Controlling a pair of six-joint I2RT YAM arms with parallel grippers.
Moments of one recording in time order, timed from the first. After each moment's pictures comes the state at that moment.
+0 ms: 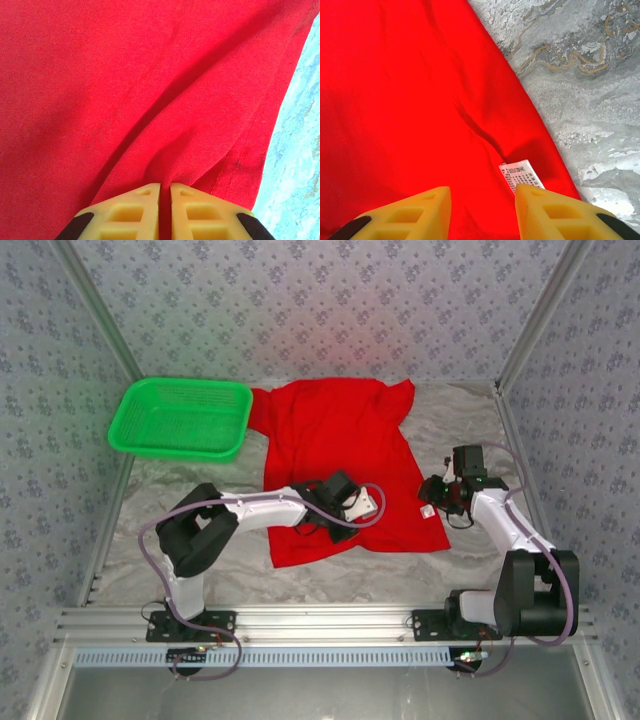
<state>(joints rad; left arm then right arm) -0.97 1.88 1.19 -0.36 0.20 0.12 0.00 1.28 0.76 -0.55 -0.21 0.38</state>
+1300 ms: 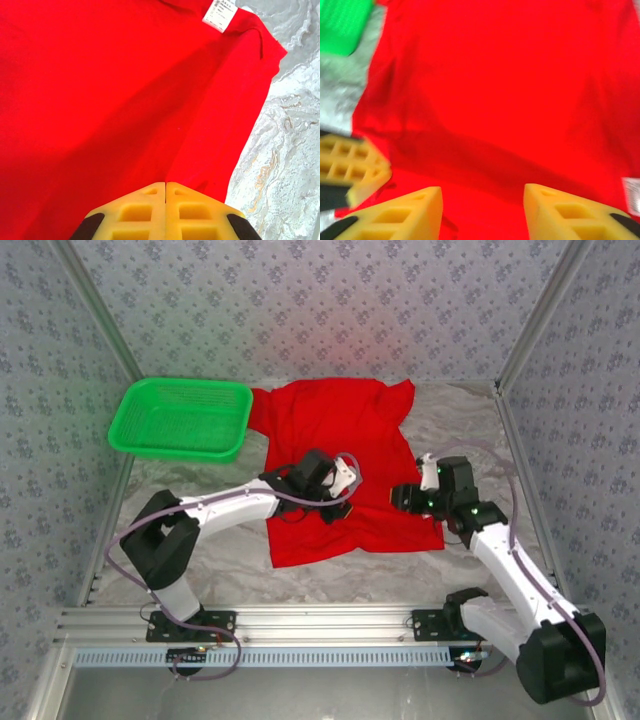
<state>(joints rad) -0.85 1.69 1.11 -0.26 0.33 -0.10 0.28 0.94 0.65 -0.44 -0.32 0.27</state>
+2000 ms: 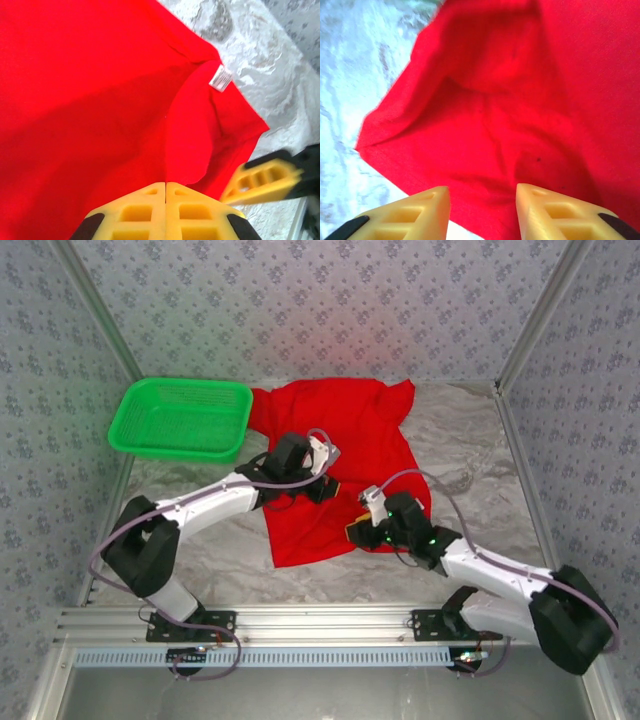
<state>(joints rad) -0.75 1.59 1.08 -0.20 0.37 -0.29 0.75 1.12 0.40 0.08 -0.17 0.24</state>
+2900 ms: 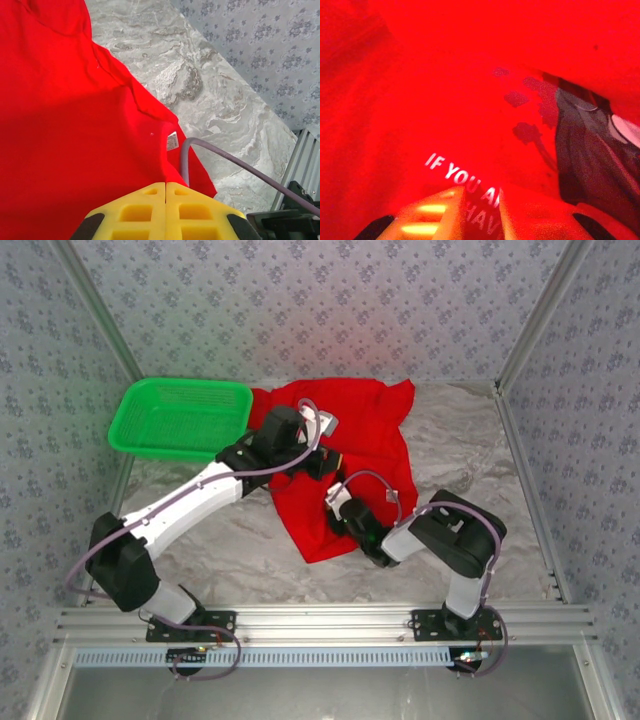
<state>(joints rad) -0.74 1.49 1.29 -0.36 0.33 -0.30 0.85 1.81 0.52 0.78 0.32 -0.02</state>
